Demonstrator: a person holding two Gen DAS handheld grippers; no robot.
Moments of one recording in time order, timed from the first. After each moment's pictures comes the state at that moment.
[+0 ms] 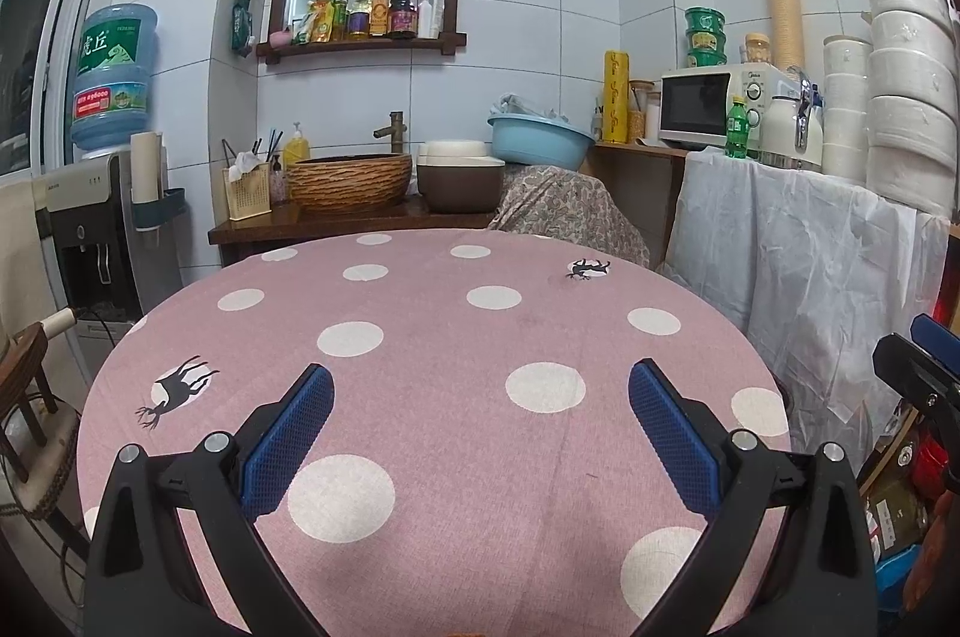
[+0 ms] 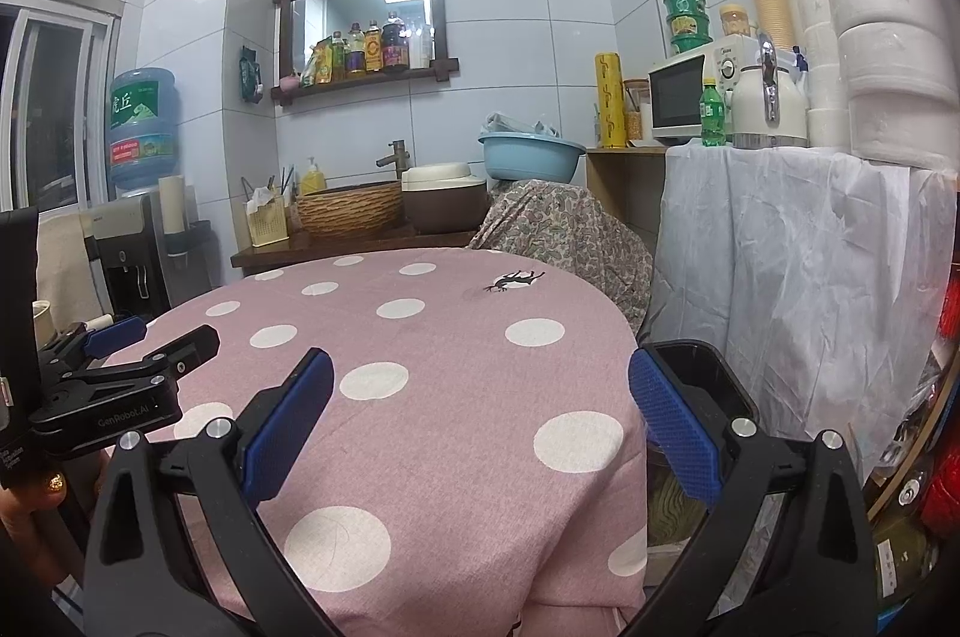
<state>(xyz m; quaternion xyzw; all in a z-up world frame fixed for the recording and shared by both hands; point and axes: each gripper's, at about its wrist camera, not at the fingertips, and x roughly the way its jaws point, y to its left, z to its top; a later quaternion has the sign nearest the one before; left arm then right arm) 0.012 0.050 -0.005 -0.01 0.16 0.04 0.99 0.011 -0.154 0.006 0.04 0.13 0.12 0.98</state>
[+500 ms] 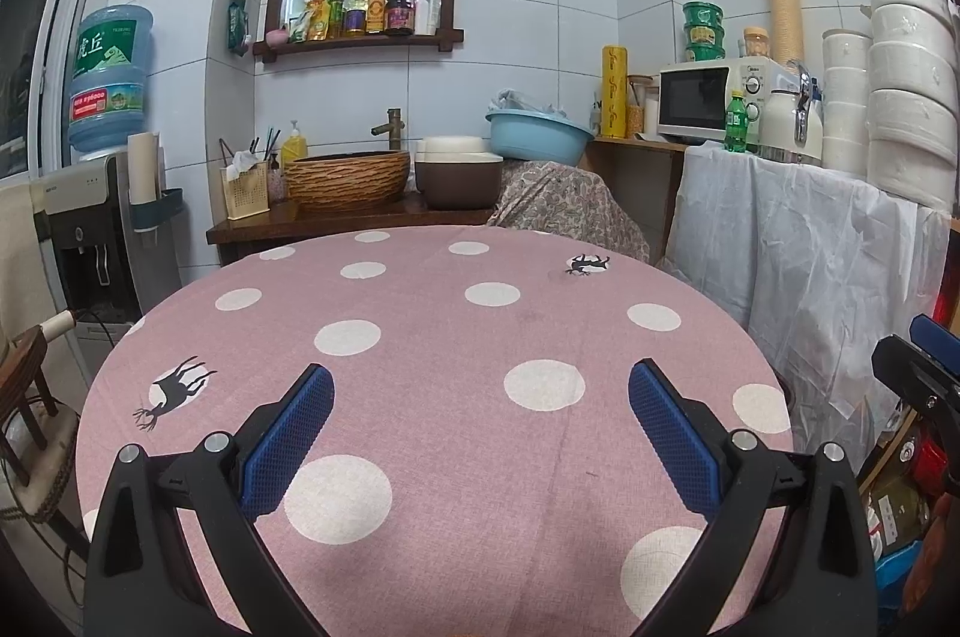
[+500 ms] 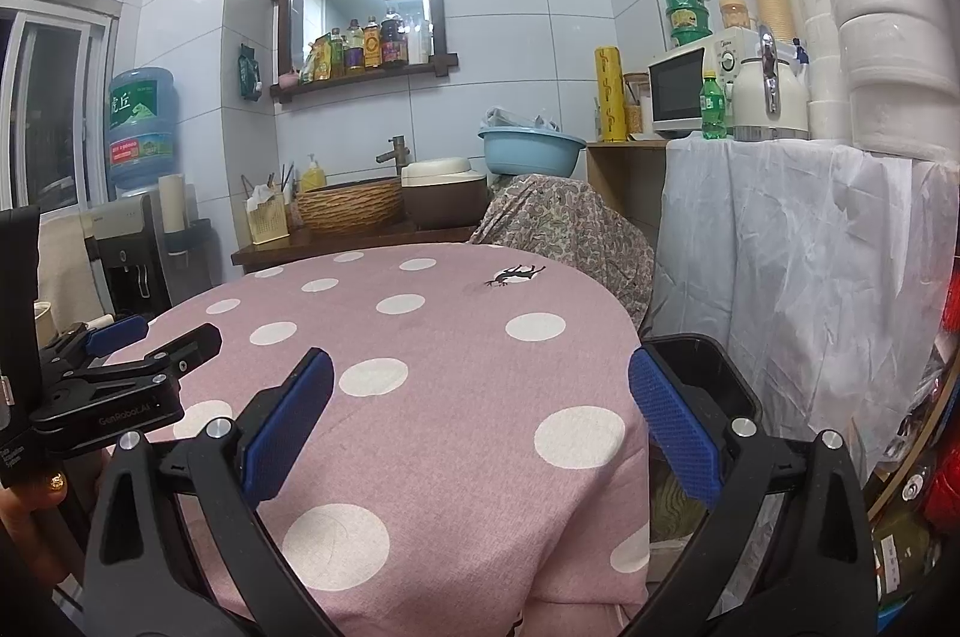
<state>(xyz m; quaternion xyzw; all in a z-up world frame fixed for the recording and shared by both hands) 0.015 0.050 -0.008 -0.01 0.17 0.04 0.99 0.014 -0.152 0.003 0.04 0.13 0.12 0.98</state>
